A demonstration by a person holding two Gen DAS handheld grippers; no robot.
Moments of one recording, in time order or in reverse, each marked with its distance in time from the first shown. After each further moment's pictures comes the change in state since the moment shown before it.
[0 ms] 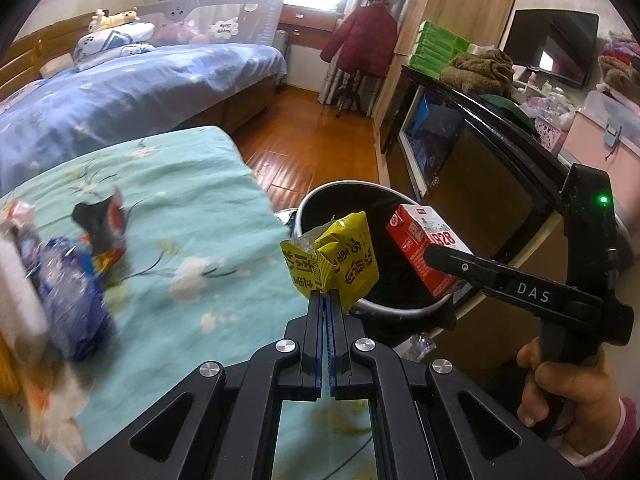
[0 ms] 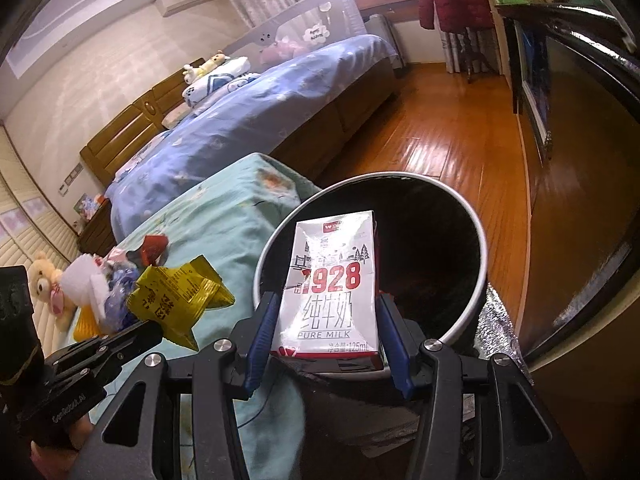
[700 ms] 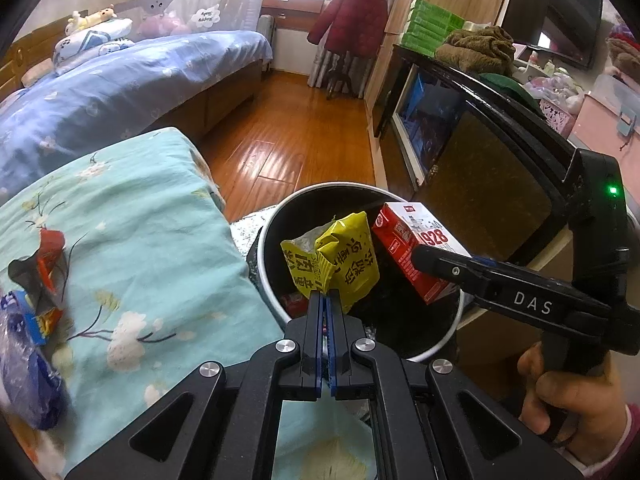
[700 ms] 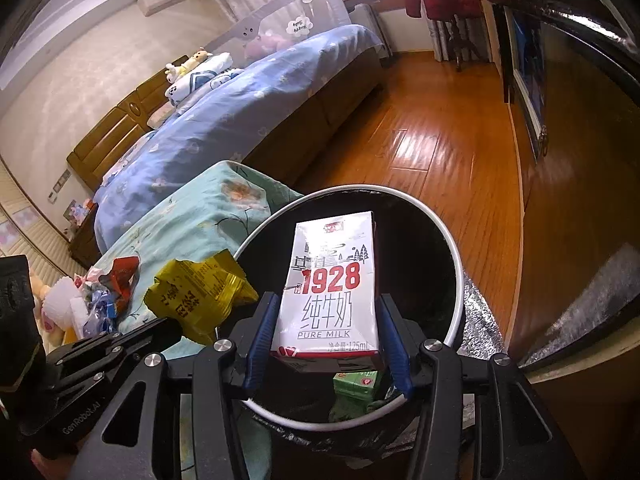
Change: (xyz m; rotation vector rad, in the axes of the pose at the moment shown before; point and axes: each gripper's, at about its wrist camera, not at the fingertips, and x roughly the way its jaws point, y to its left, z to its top) left arm 0.068 -0.024 0.042 0.035 0.066 -0.001; right arm 0.019 -0.029 0.024 0.029 0.035 -0.025
